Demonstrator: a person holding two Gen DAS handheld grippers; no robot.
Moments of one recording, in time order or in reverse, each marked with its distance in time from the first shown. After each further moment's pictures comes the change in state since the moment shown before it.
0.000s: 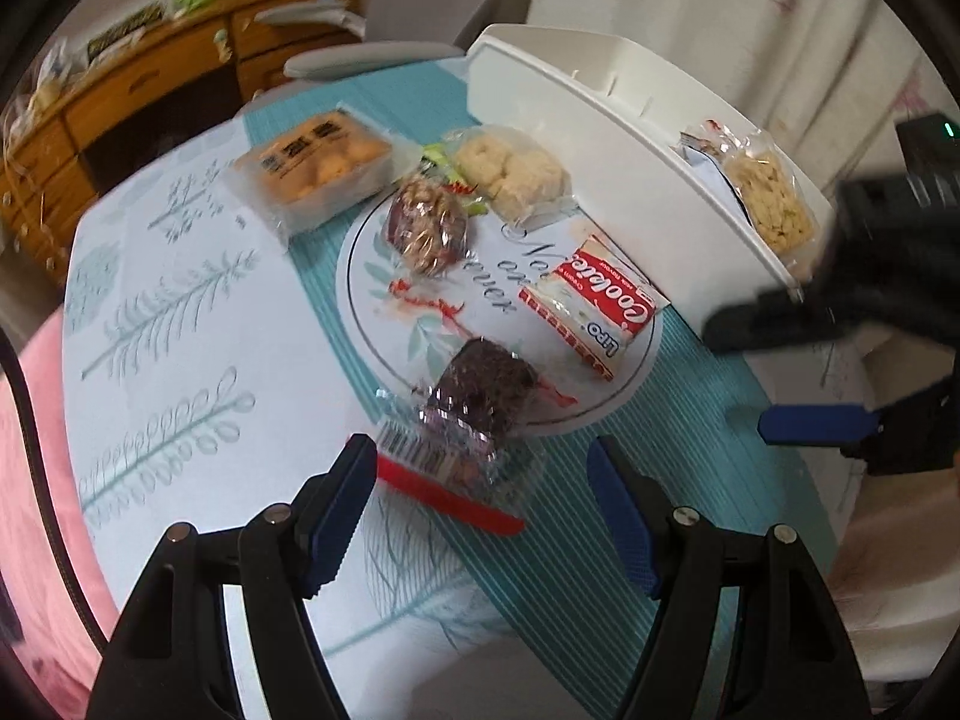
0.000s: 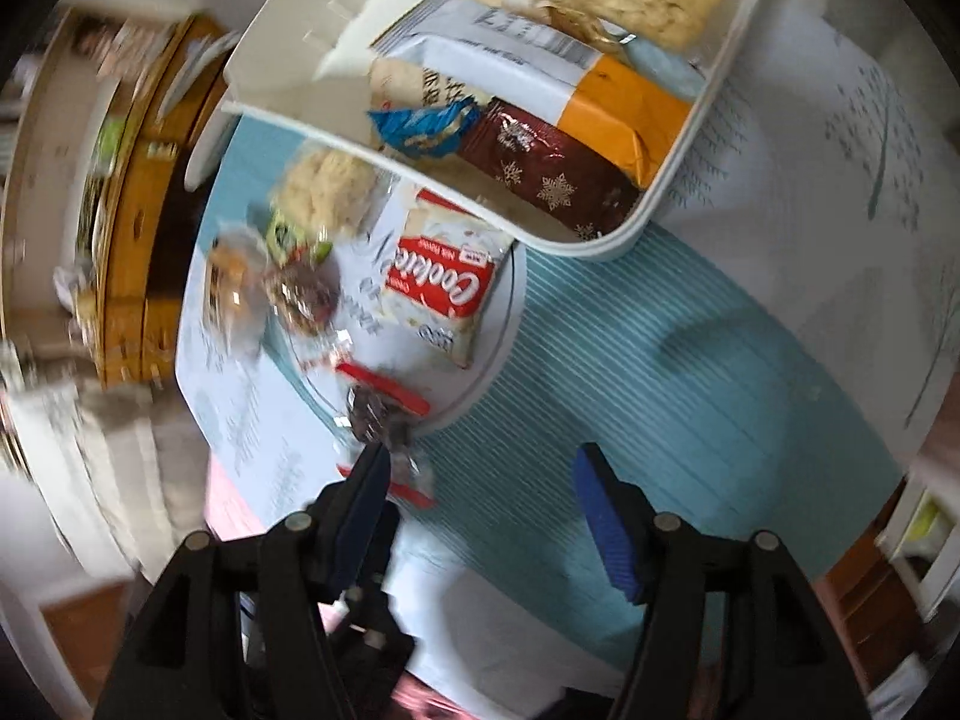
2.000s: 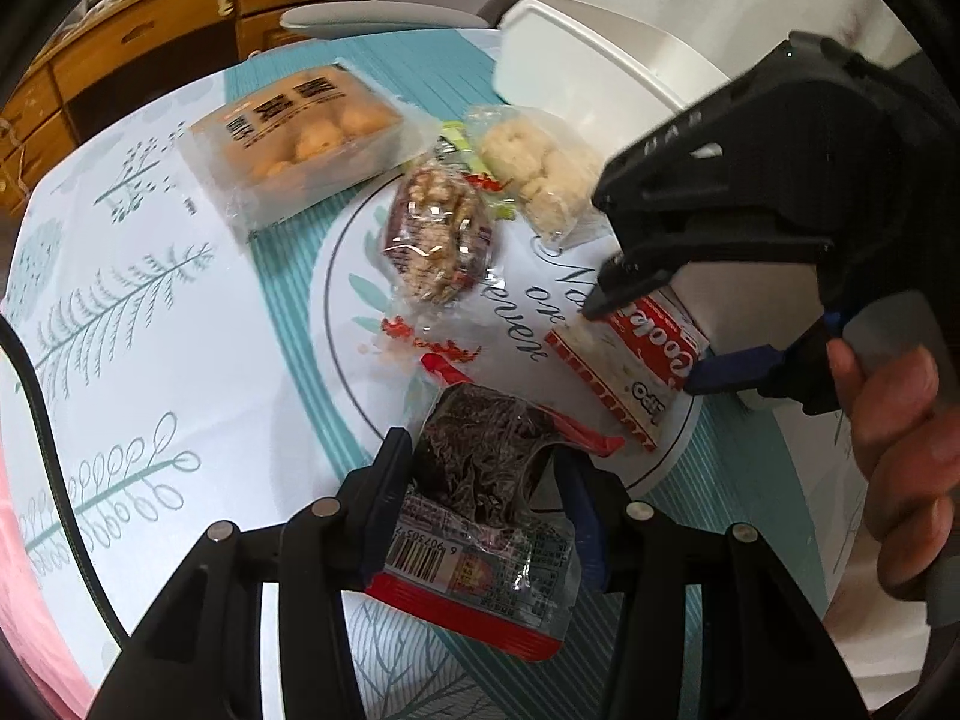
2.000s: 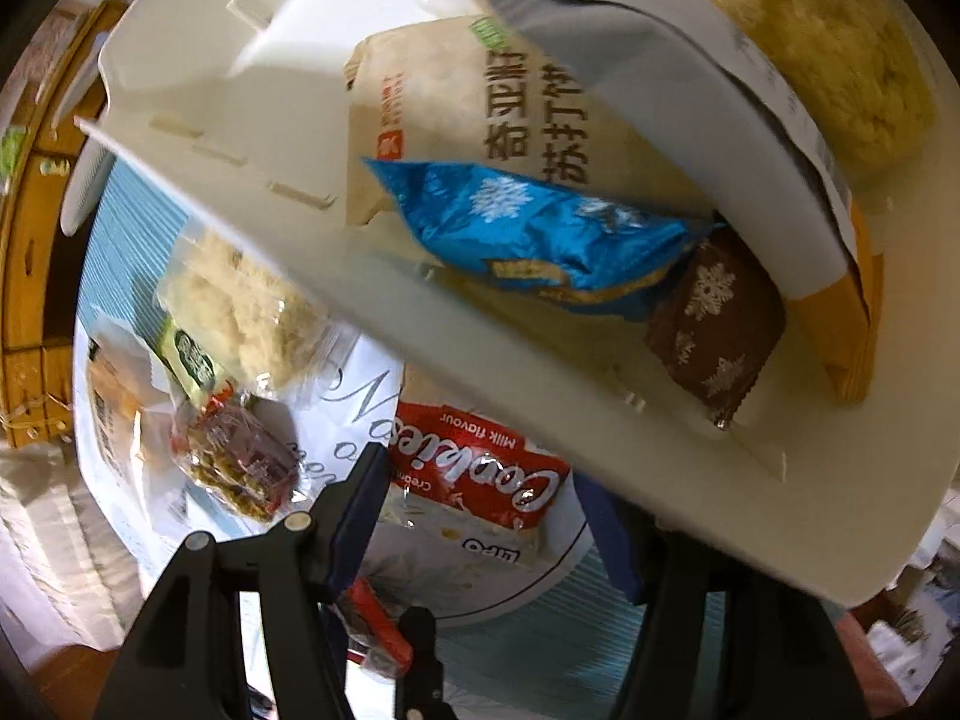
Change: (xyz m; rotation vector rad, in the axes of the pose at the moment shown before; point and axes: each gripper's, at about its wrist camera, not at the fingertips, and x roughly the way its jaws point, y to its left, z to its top) left arm 0.057 0.039 0.037 -0.138 0.044 -0.063; right arm 0.119 0.105 0.097 -0.040 0.023 -0.326
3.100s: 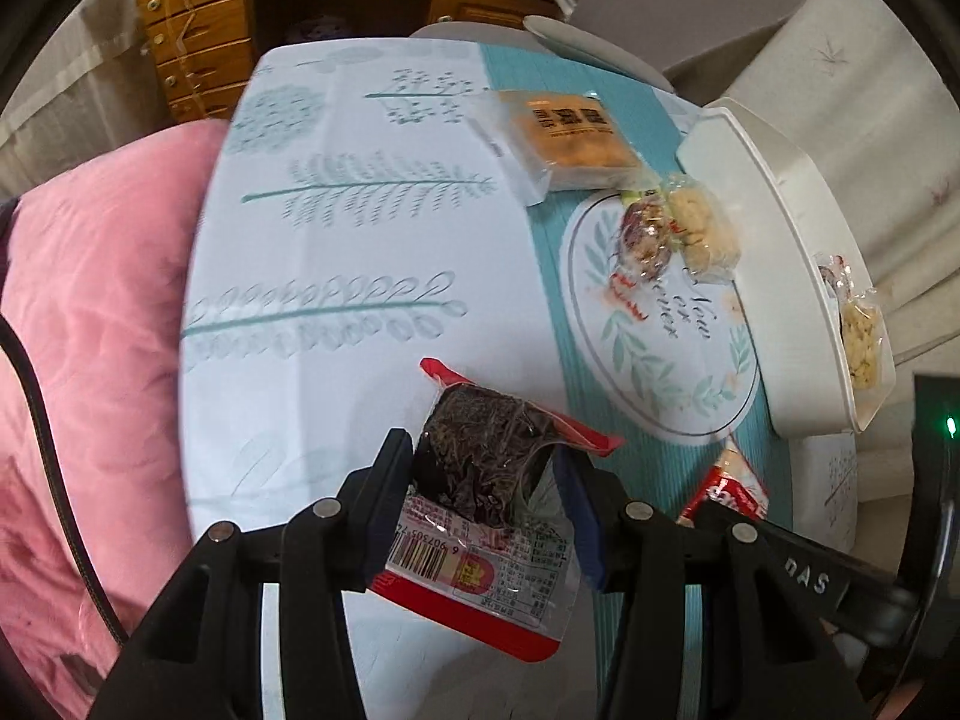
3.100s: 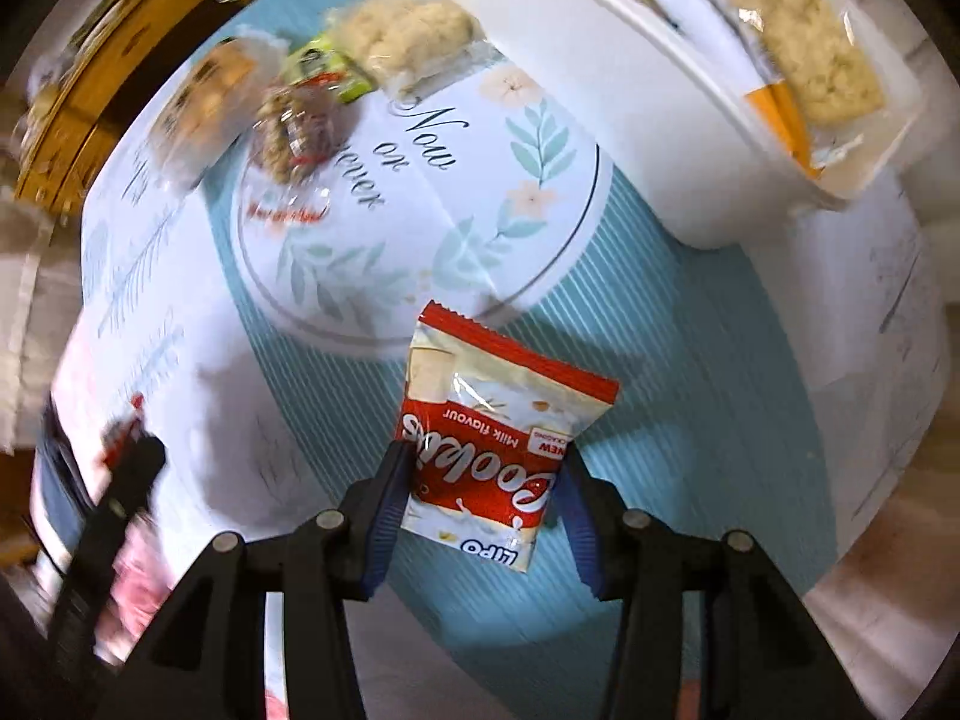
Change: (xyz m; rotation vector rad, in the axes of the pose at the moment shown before) left arm -0.096 0.062 -0.065 -0.362 -0.005 0.139; right arm 0.011 0.001 -0.161 -0.457 -0.113 -0.016
